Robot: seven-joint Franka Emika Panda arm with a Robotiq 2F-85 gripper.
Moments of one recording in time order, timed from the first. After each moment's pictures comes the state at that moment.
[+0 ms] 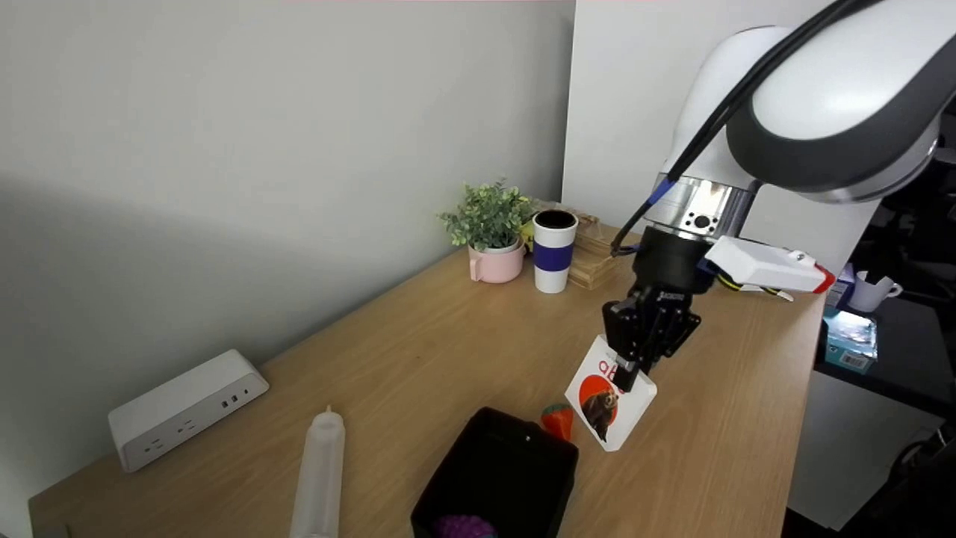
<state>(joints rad) -0.02 0.30 0.24 -2.18 0.57 2.51 0.18</state>
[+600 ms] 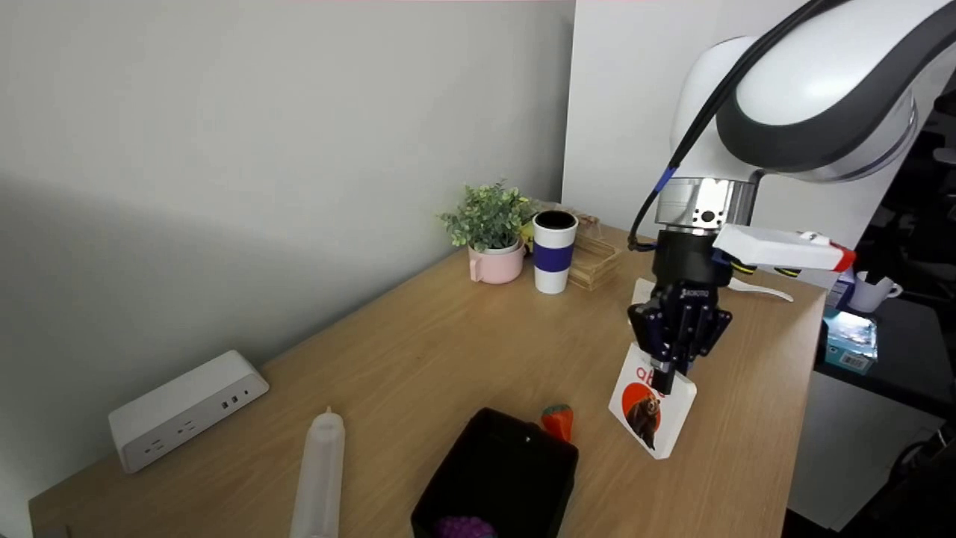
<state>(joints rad) 0.01 0.30 0.14 -2.16 0.52 2.31 0.25</state>
